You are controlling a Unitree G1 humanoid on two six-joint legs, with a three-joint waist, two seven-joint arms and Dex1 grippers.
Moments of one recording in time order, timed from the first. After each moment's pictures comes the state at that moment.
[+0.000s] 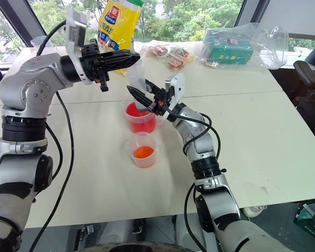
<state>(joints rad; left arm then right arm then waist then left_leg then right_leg) -0.99 0.56 0.03 0.11 -0.60 0.65 -1.03 -0.67 -0.04 0.06 0.22 0.35 0.08 0.75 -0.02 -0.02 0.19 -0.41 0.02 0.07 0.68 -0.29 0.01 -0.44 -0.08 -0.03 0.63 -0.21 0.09</state>
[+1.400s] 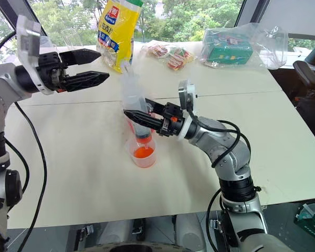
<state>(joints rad) -0.83 0.78 0.18 -0.05 -0.76 0.80 -1.06 -0.48 -0.28 0.07 -0.34 0.74 0.59 0.80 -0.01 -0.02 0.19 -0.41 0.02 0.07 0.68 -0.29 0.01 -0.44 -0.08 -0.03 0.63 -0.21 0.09</state>
